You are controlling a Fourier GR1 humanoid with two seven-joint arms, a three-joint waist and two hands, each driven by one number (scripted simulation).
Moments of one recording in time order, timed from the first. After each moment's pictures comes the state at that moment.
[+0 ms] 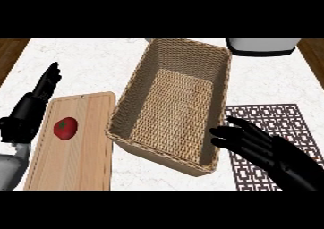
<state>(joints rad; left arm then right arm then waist) -0.22 0.55 -0.18 -1.48 0.15 0.18 -0.07 -0.07 -0.58 0.37 -2.12 0.29 0.23 0.04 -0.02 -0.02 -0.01</state>
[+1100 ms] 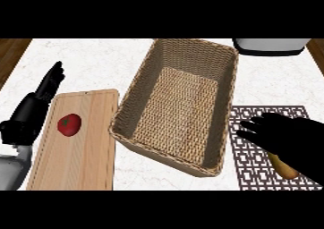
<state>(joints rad) -0.20 0.51 -0.16 -1.55 0.09 0.14 -0.02 -0.39 -0.88 0.39 -2.10 0.30 0.95 0.40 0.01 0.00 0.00</state>
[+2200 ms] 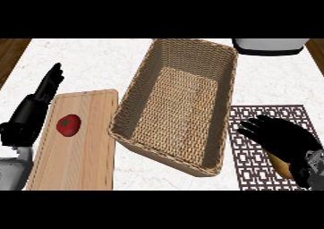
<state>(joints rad) -0.18 0.42 -0.07 -1.56 0.00 0.06 -0.01 -0.30 -0.80 0.55 -1.71 0.89 0.74 0.01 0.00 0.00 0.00</state>
